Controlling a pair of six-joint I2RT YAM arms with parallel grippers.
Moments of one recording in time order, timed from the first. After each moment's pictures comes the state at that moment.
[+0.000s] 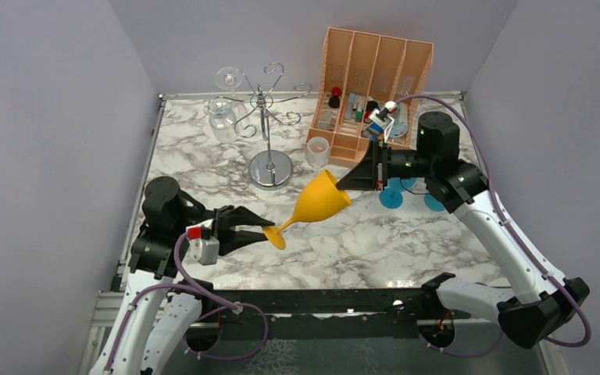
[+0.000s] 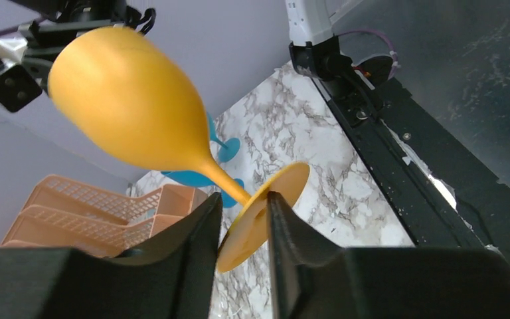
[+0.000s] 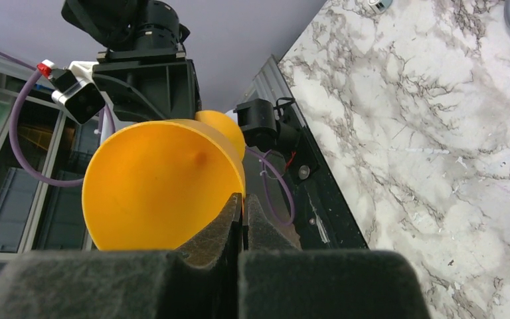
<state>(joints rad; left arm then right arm) -0.24 0.60 0.77 -0.27 1.53 0.76 0.47 1.11 1.20 -0.41 -0.96 0.62</state>
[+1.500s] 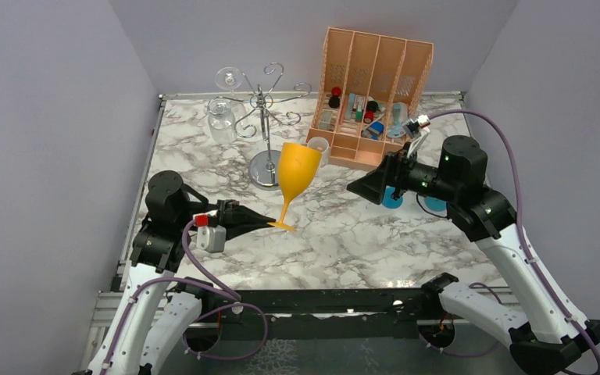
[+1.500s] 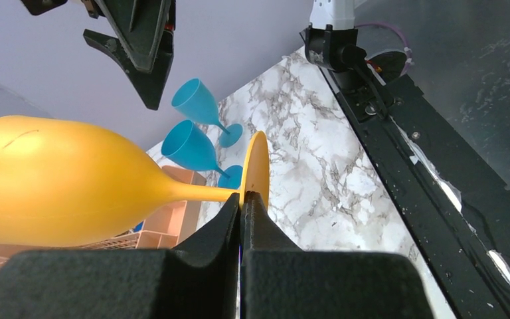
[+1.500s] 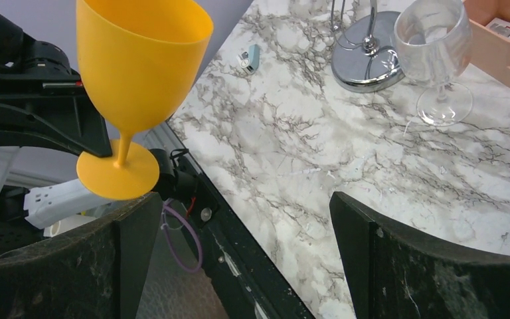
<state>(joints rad) -0.25 0.65 0.80 -0.28 1.47 0.73 0.47 0.90 1.12 -0.50 -0.54 0.46</state>
